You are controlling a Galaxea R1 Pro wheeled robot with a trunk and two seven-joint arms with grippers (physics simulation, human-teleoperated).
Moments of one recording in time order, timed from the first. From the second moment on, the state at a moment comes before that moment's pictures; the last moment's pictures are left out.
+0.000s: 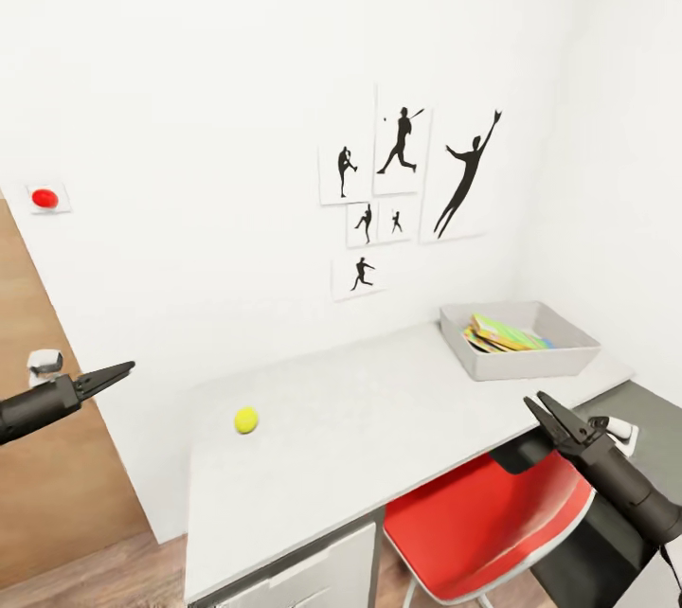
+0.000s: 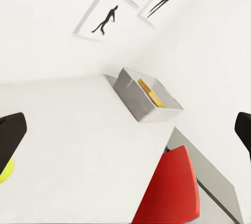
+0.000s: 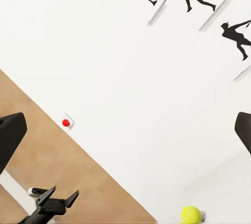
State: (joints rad) left arm -0.58 0.32 0.76 -1.19 -0.19 0.90 -1.56; right arm -0.17 -0.19 -0.50 -1.37 -0.87 0.67 1.05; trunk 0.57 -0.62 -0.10
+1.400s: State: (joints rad) left arm -0.58 0.32 0.76 -1.19 -0.19 0.90 -1.56; right arm -0.17 -0.19 -0.49 -1.37 -0.87 0.68 0.90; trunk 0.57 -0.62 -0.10
